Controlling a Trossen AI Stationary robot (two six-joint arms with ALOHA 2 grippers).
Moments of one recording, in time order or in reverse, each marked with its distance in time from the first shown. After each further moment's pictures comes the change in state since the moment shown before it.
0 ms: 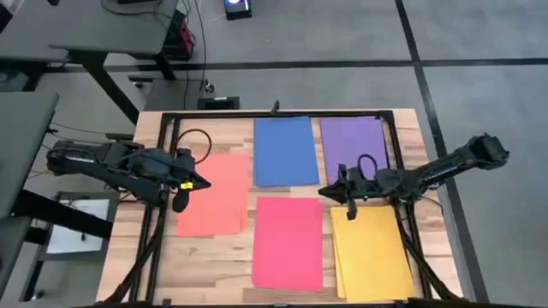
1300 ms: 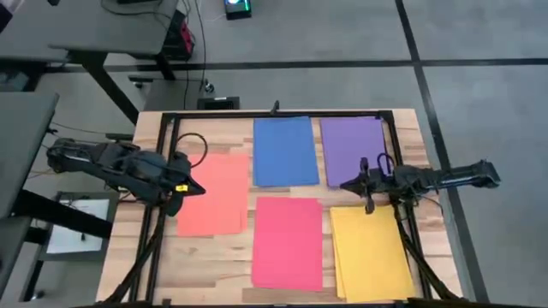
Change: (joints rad) left arm -0.044 -0.047 -0.002 -0.014 0.029 -0.097; right arm -0.121 -0.809 -0.190 -0.752 -0.053 -0.270
